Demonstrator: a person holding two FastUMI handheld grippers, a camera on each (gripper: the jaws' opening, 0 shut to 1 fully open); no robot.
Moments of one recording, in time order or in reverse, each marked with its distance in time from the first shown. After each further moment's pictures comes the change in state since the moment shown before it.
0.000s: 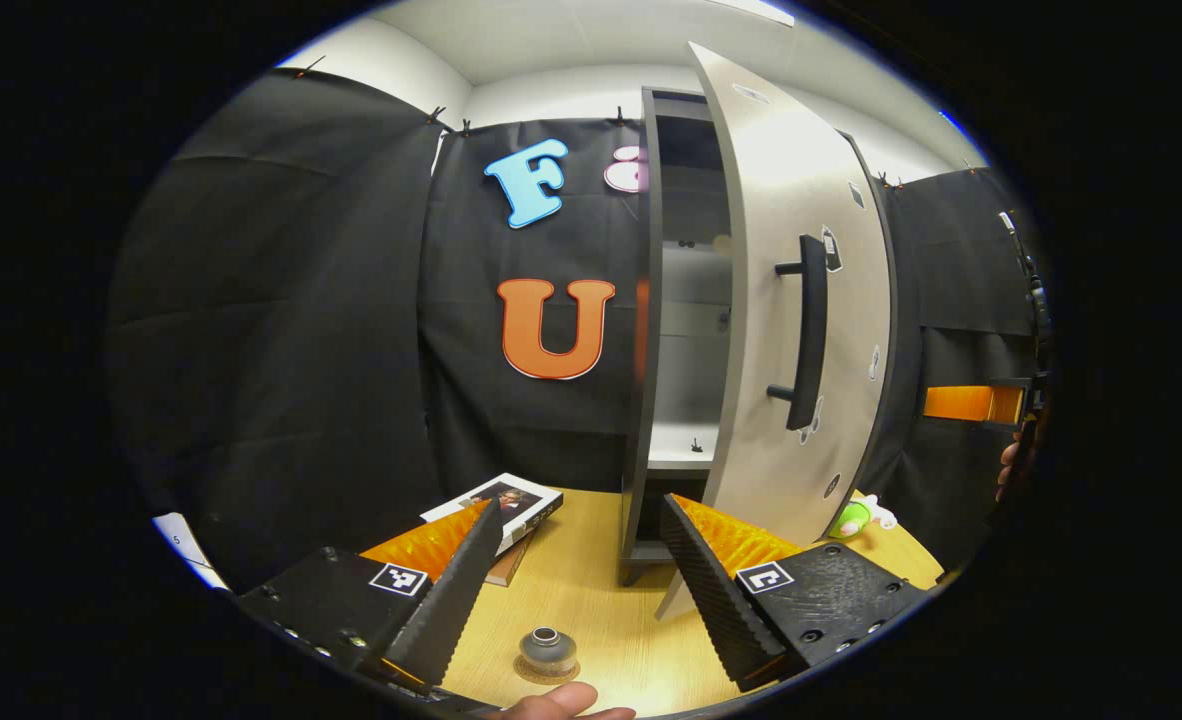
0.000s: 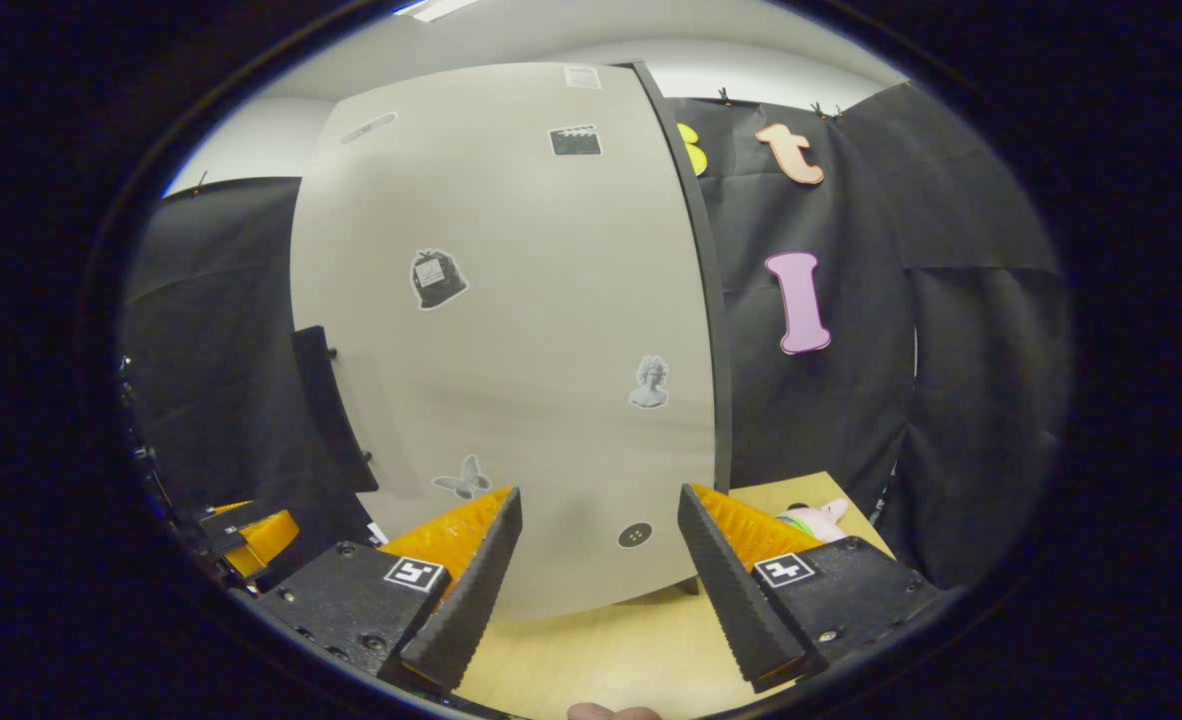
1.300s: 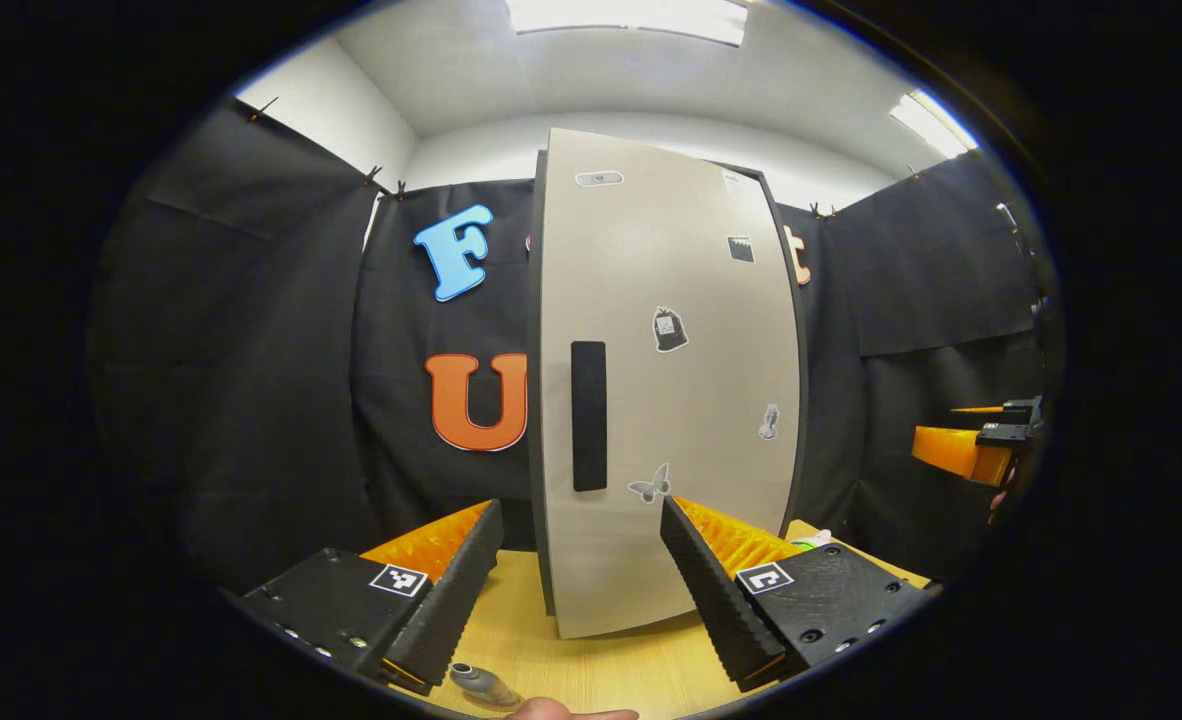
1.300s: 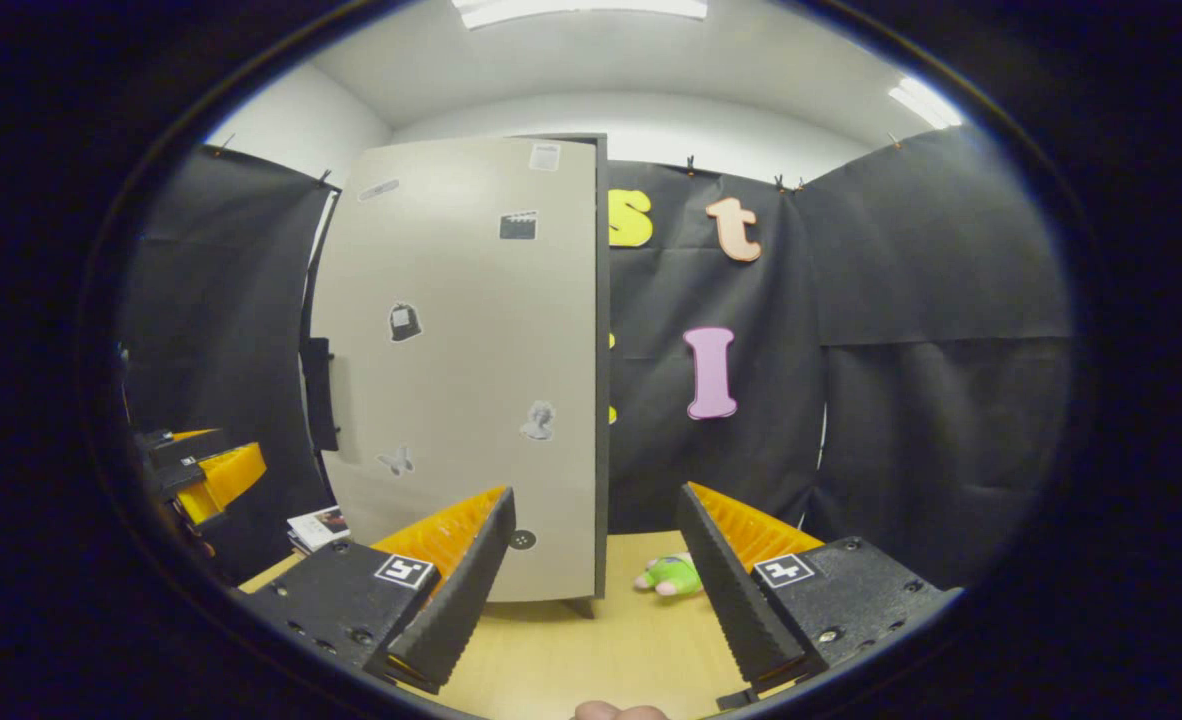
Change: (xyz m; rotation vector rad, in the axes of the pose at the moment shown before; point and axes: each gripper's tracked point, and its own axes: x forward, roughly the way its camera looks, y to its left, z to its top) left arm -0.008 -0.090 0.055 0.064 -0.199 -0.117; right arm -0.087 -0.083 0.012 -0.110 -0.170 -0.220
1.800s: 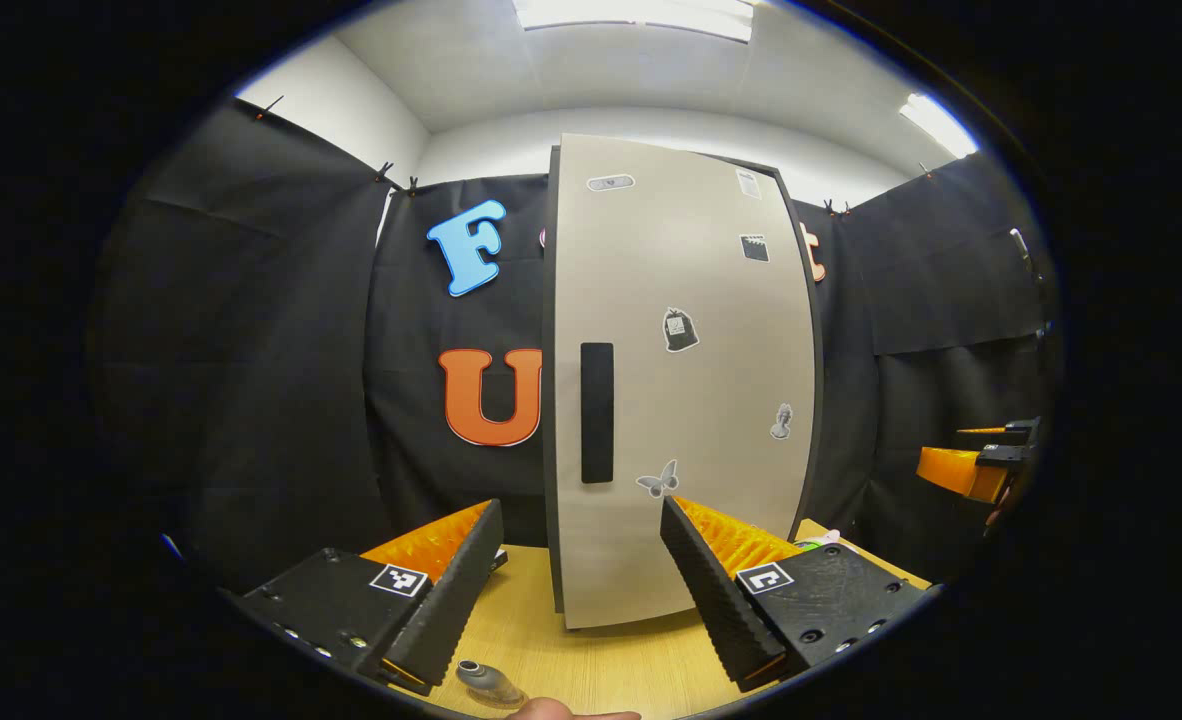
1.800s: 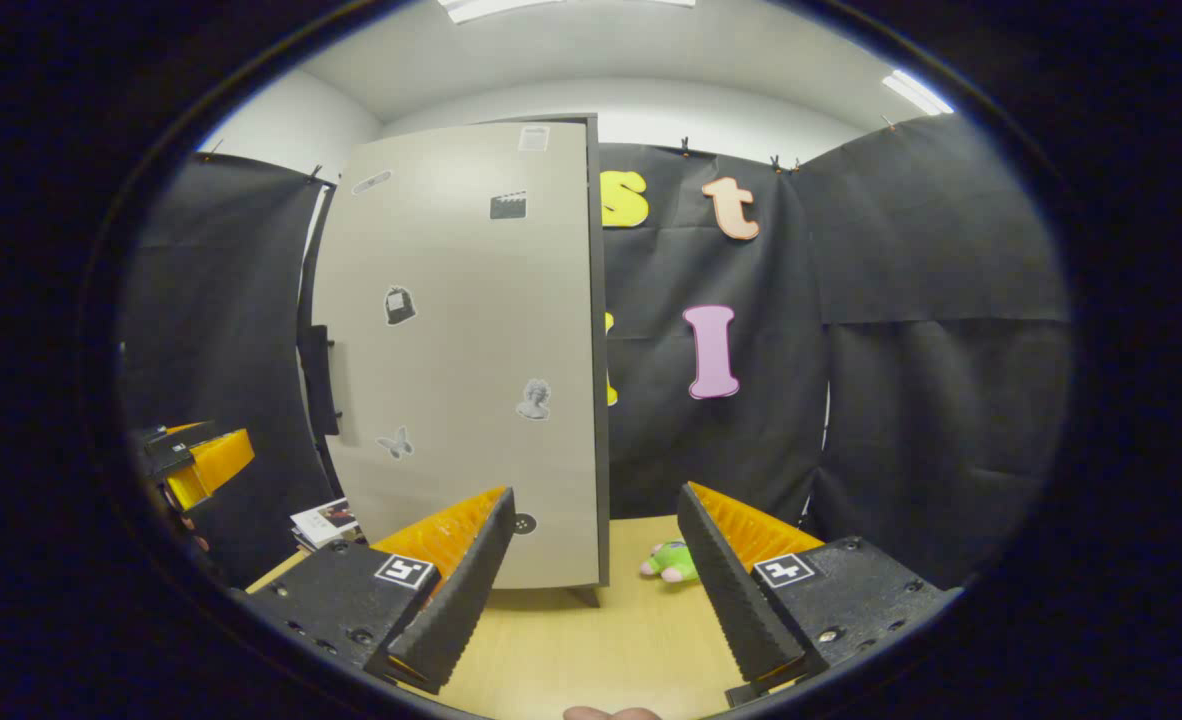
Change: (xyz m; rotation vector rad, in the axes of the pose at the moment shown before) left arm 0.000 0.006 -0.003 0.000 0.027 0.028; right arm 0.007 -0.002 -0.013 0.014 0.044 0.007
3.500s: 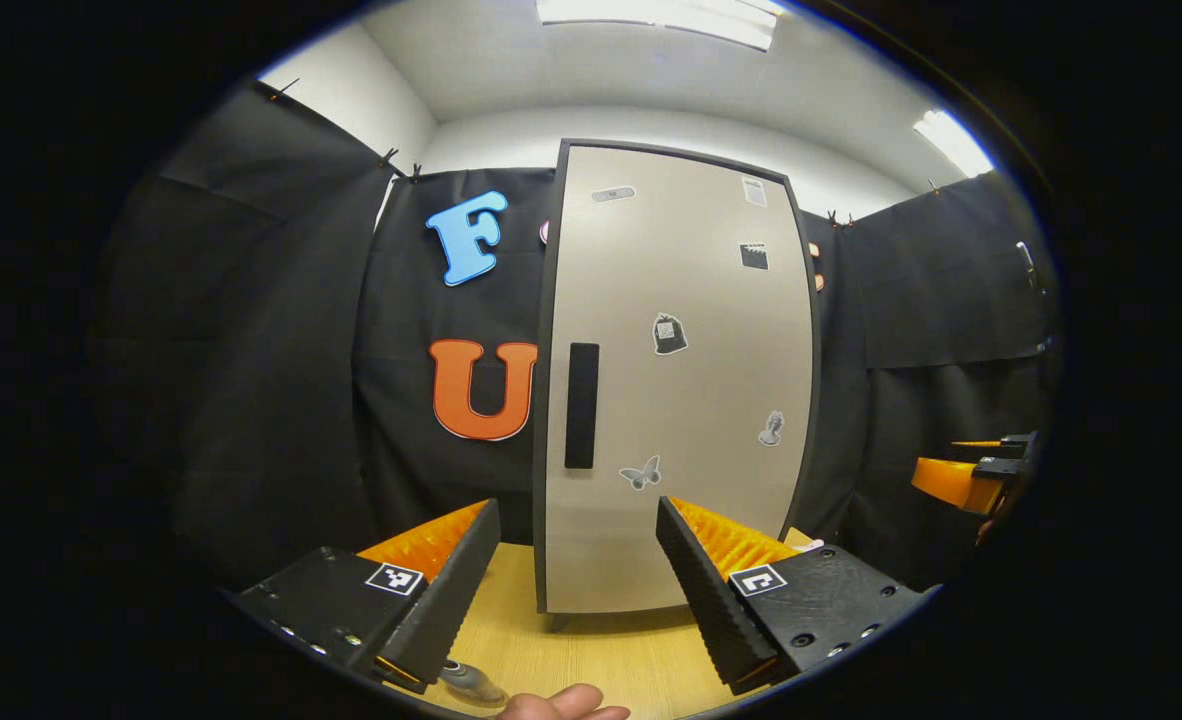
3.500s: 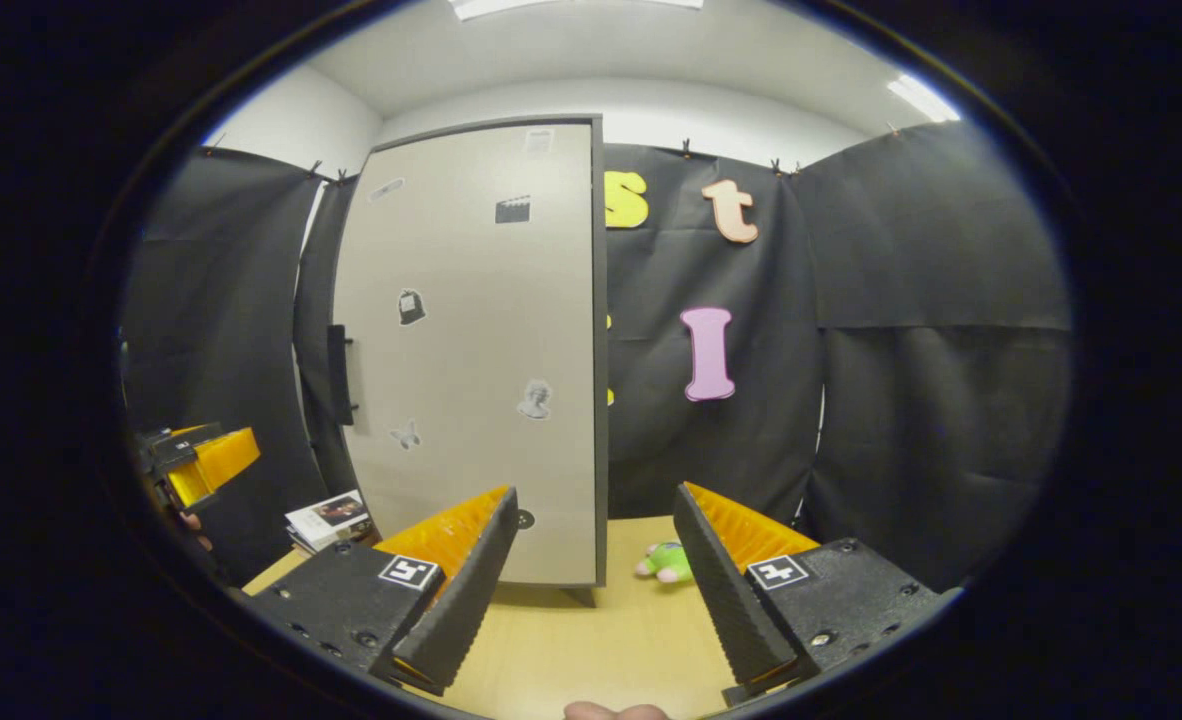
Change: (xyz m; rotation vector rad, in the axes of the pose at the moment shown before) left arm 0.009 -0.001 0.000 -0.060 0.006 -0.037; right arm -0.003 0.003 0.003 -0.002 0.012 -0.019
